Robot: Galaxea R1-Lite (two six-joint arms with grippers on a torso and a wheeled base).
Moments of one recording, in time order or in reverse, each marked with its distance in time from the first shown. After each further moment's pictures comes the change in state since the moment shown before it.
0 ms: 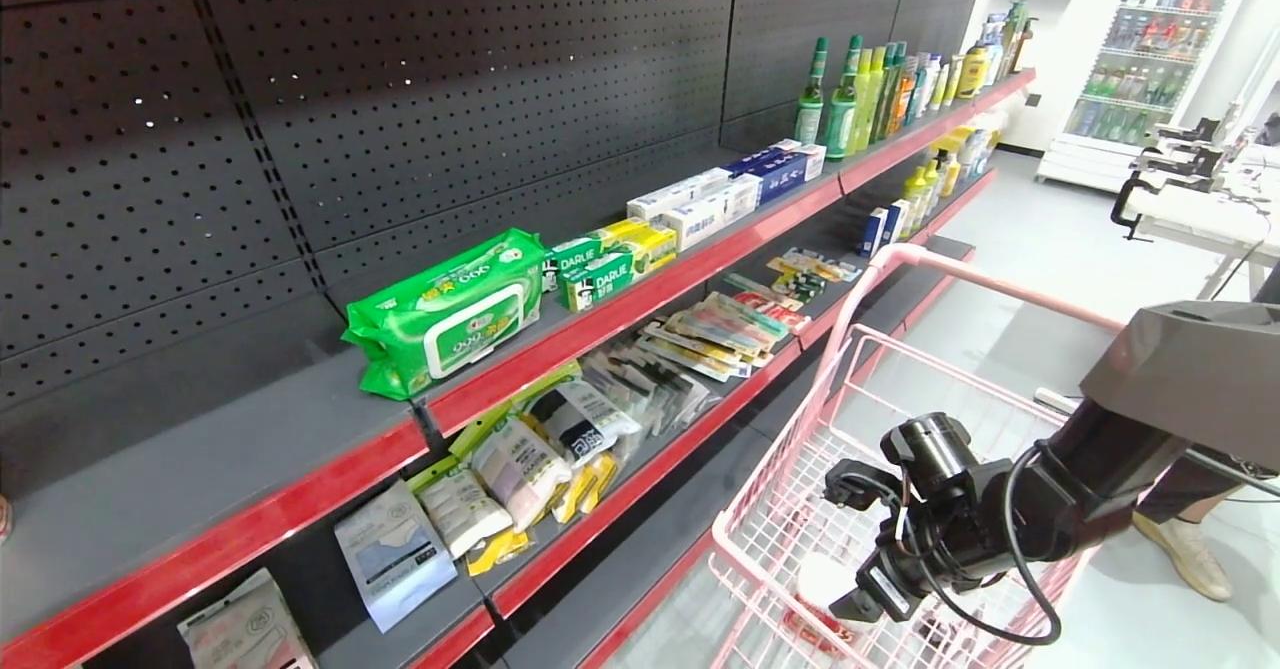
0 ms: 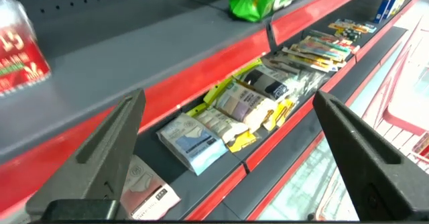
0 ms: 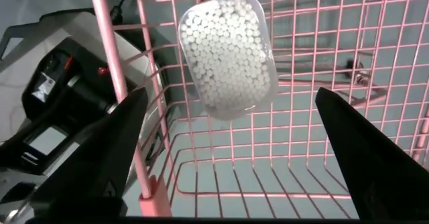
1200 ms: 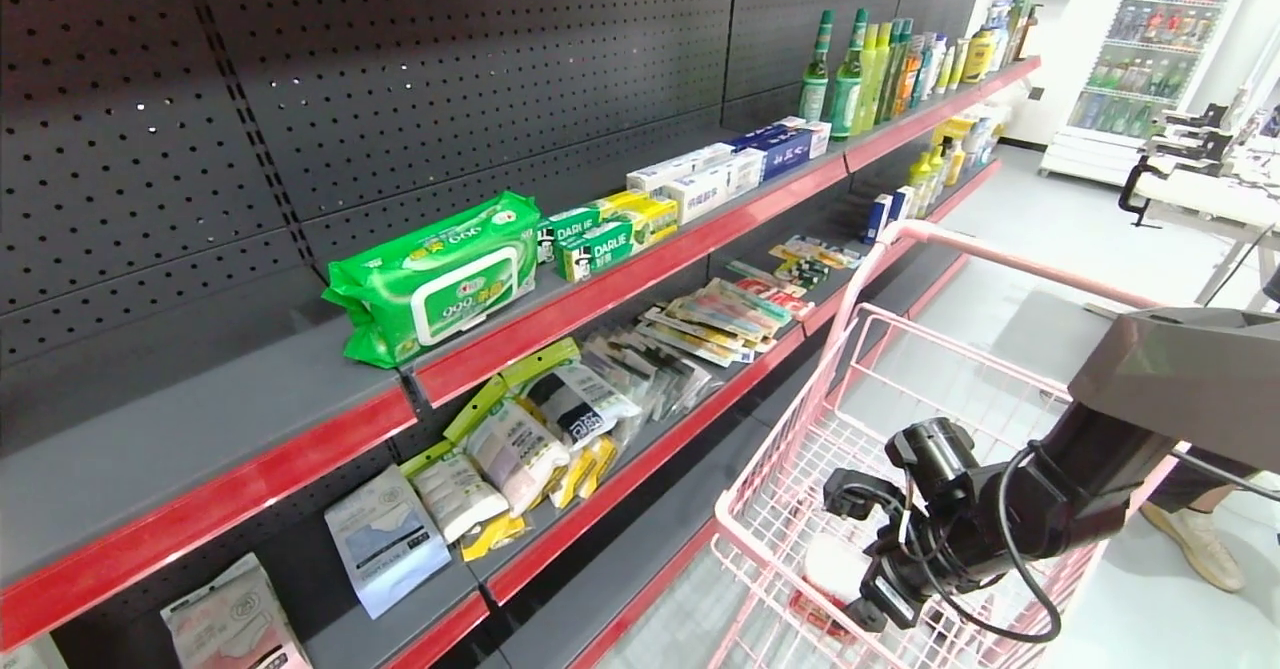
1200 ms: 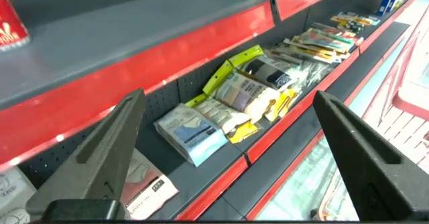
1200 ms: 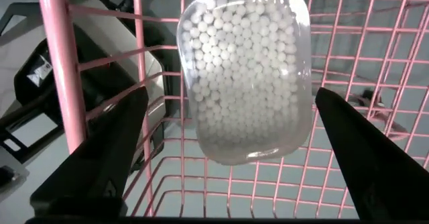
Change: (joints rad) left arm 0.000 0.000 0.000 0.000 0.000 0.000; right arm -0.034 0.047 -0.019 0.000 0.124 -0.137
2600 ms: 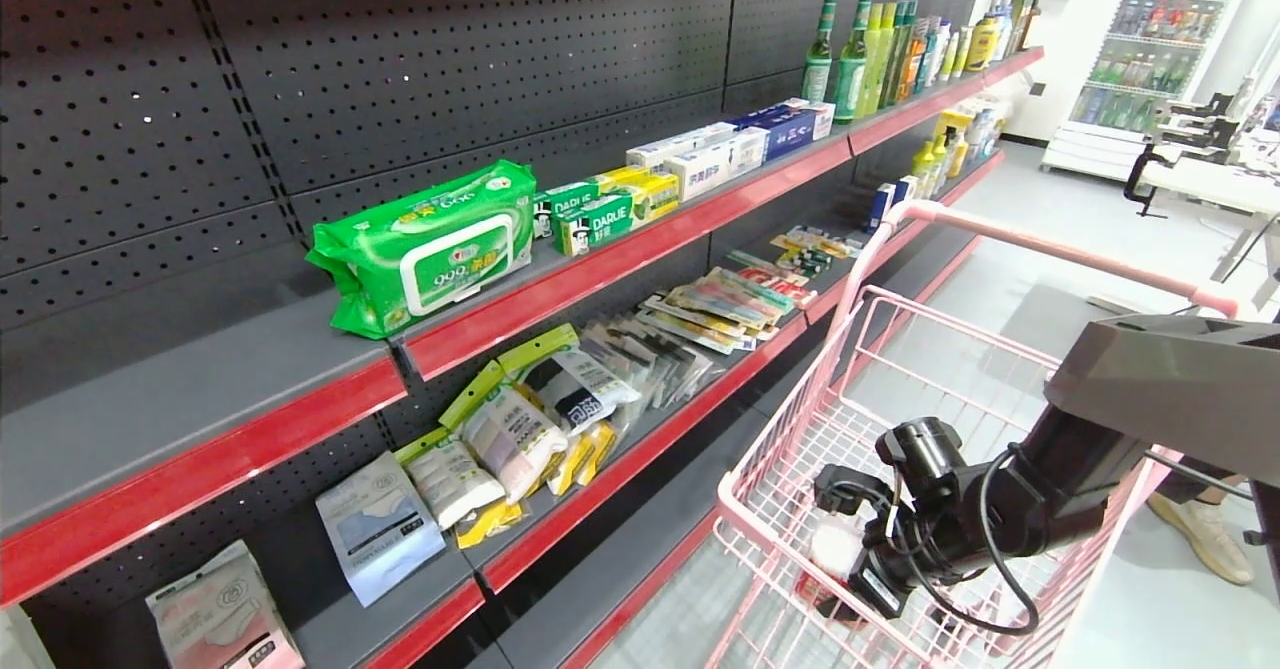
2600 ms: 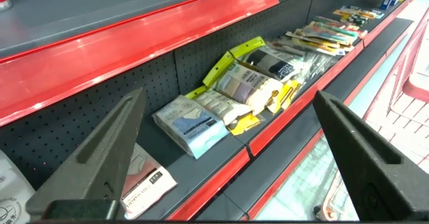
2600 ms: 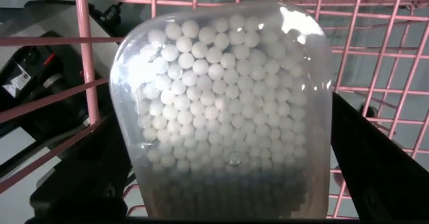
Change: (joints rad) left arm 0.000 0.000 0.001 -0.001 0.001 0.003; right arm -0.002 0.058 -0.034 -0.060 0.005 -0.017
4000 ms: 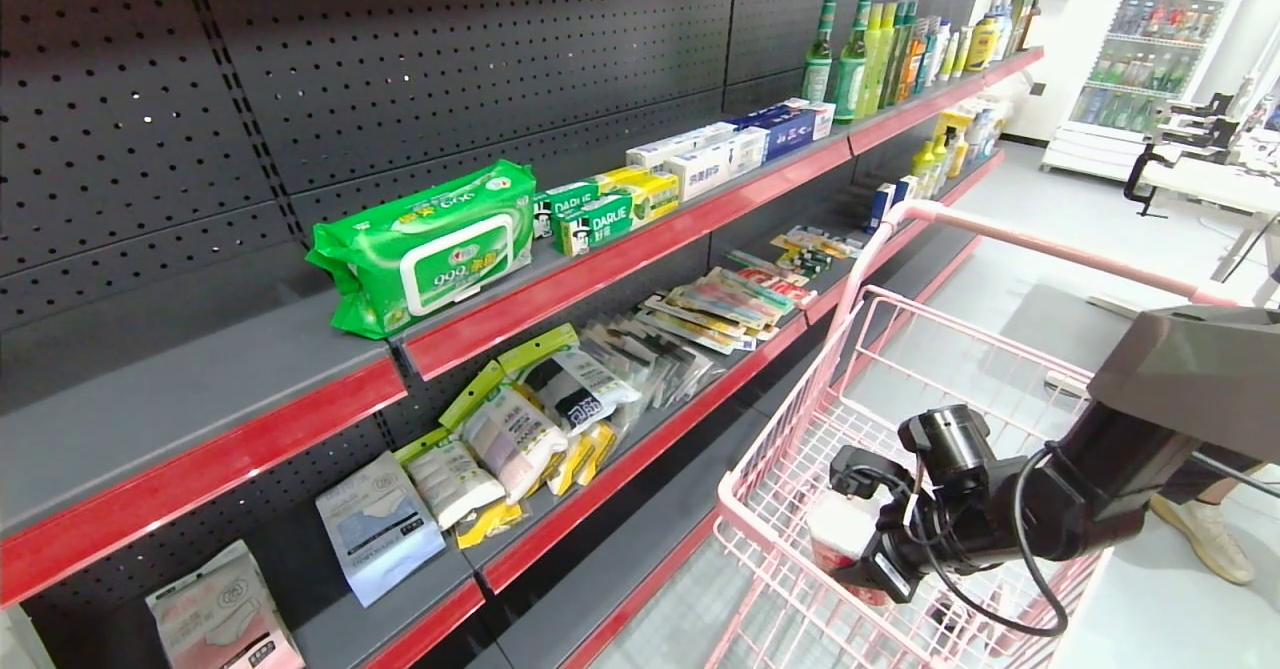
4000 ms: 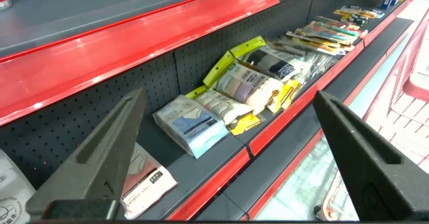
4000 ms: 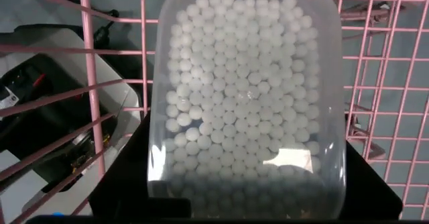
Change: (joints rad) left arm 0.000 0.000 0.000 0.001 0.000 0.000; right arm -0.021 -0.090 0.072 -0.085 -0.009 0.018
